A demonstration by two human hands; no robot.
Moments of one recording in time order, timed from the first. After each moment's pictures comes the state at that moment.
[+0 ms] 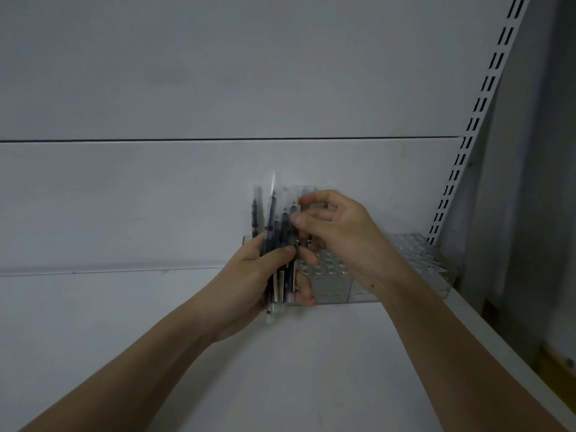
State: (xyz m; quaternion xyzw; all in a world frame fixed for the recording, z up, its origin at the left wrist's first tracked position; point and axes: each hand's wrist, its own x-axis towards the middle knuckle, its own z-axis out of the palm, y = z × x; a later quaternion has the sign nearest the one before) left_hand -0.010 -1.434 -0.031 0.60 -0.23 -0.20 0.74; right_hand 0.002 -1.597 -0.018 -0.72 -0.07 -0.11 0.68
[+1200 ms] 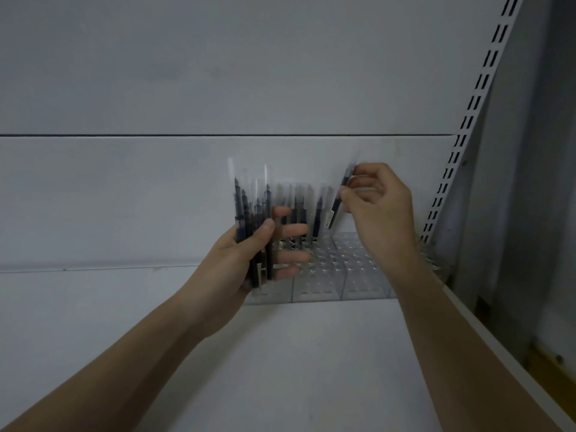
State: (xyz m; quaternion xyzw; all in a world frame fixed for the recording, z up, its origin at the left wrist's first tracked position) left_hand 0.000 -1.431 -0.032 0.58 -0.20 -0.15 0.78; right_hand 0.016 -1.636 -0.020 -0.74 0.01 -0.38 0.56
